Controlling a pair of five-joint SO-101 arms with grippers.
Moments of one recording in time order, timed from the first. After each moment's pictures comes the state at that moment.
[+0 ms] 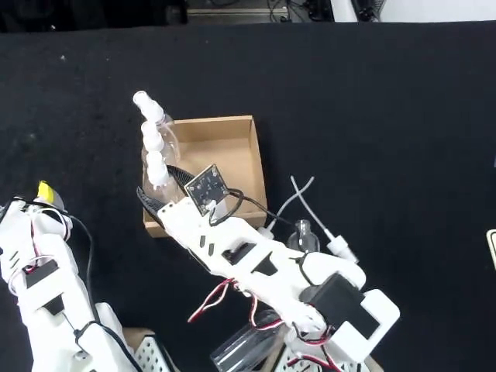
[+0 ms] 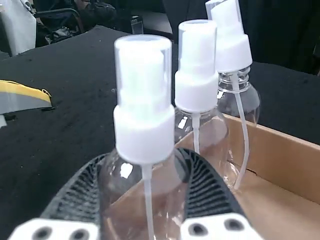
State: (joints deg) left arm -41.9 -49.3 84.2 1.6 15.8; right arm -44.8 -1.5 68.9 -45.8 -4.9
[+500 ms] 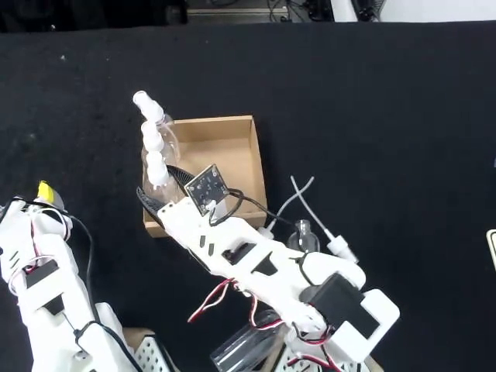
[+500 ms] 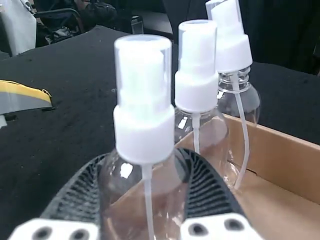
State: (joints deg) left arm -41.9 -49.3 84.2 1.6 15.8; right arm -44.8 -1.5 68.9 -45.8 -4.9
